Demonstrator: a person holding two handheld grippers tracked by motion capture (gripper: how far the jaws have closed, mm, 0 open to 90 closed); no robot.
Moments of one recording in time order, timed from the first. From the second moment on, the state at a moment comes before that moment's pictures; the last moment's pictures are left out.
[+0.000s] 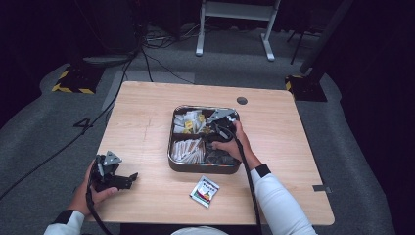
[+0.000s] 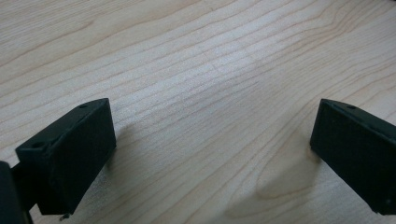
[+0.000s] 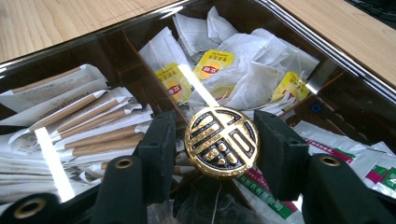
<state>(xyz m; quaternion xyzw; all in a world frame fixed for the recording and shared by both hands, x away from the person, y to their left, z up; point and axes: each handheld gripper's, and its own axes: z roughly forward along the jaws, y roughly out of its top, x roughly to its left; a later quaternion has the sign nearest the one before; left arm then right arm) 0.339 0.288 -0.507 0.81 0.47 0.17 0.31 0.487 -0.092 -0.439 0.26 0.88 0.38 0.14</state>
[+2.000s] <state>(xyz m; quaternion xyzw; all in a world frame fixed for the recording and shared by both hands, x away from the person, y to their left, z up) 0.339 0.288 -0.507 0.81 0.47 0.17 0.31 0.465 -0.139 -0.410 0.24 0.88 0.37 0.18</state>
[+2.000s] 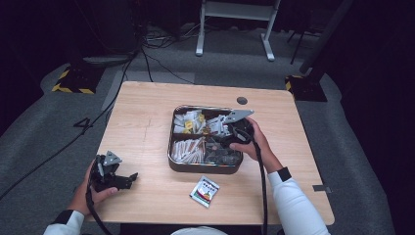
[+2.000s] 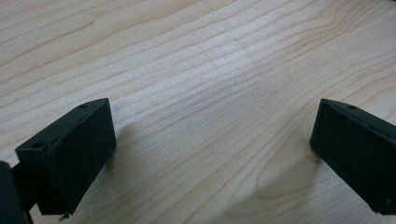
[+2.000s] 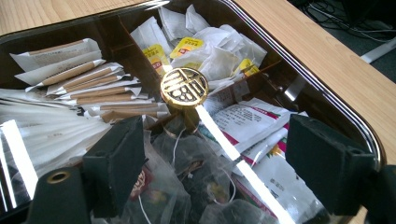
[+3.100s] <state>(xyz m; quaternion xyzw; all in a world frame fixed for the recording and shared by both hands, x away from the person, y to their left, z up) 0.339 0.288 -0.507 0.81 0.47 0.17 0.31 0.446 -0.181 -0.413 0.24 0.88 0.35 0.19</state>
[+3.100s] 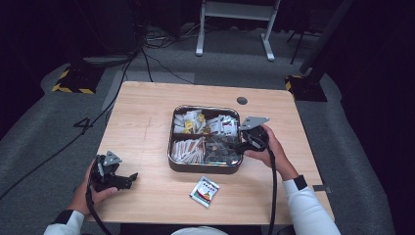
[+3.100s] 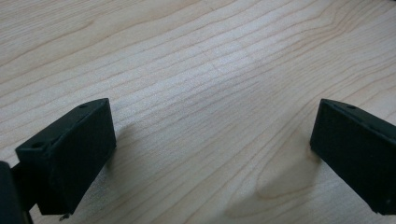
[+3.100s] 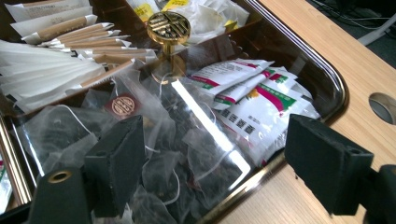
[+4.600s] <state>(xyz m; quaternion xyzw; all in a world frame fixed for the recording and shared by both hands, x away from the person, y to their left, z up) 0.339 0.288 -0.507 0.81 0.47 0.17 0.31 0.413 -0.259 -0.428 0.29 0.87 0.33 0.21</state>
